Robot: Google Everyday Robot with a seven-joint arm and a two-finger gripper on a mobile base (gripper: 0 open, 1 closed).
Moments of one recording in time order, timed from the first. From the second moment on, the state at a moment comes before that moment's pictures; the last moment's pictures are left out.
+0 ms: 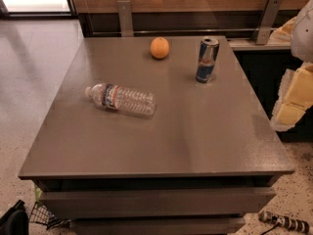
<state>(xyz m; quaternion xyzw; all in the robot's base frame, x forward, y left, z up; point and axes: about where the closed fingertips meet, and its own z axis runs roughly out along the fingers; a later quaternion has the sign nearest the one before) 0.438 -0.214 0.985 -0.60 0.78 -0.05 0.17</state>
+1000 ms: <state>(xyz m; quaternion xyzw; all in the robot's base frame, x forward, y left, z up) 0.486 -0.172 1.004 -0.58 0.79 -0.04 0.18</state>
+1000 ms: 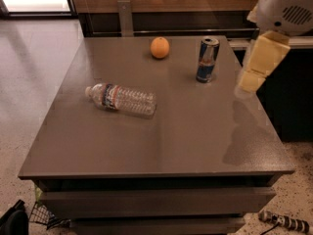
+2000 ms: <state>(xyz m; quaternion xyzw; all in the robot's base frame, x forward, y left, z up) 0.551 0.005 0.959 -0.58 0.79 0.07 0.15</state>
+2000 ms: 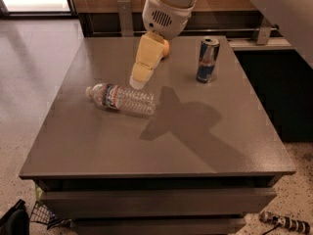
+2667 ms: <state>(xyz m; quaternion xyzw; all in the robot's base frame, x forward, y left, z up) 0.561 0.069 0.931 -0.64 0.76 0.04 0.10</state>
